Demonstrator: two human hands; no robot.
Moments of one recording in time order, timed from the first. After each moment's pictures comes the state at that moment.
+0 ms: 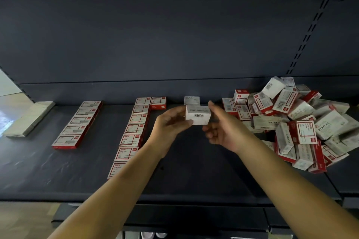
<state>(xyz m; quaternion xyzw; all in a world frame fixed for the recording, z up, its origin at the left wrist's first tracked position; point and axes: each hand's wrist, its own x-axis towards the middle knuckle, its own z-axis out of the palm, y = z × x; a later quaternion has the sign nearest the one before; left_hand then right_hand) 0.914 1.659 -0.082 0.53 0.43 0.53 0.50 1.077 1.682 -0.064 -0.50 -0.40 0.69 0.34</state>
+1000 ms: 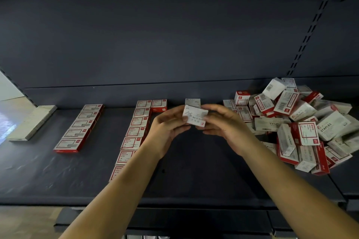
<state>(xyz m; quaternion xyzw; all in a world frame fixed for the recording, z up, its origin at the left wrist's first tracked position) 0.906 1.666 -0.075 0.43 0.39 0.55 0.60 1.084 1.677 -0.067 -0.40 -0.53 0.60 0.44</state>
